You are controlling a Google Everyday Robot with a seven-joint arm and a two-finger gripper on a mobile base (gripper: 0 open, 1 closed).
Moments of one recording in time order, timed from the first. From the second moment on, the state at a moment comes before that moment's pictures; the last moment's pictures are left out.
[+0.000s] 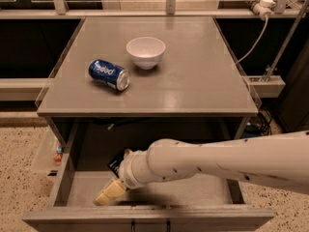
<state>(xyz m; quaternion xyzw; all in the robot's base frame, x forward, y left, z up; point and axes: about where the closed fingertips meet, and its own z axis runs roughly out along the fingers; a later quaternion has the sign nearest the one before) 0.449 0.124 0.622 -0.50 0.77 0.24 0.31</state>
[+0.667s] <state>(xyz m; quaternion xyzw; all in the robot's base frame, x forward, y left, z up) 0.447 0.132 0.593 -0.50 0.78 0.21 0.31</state>
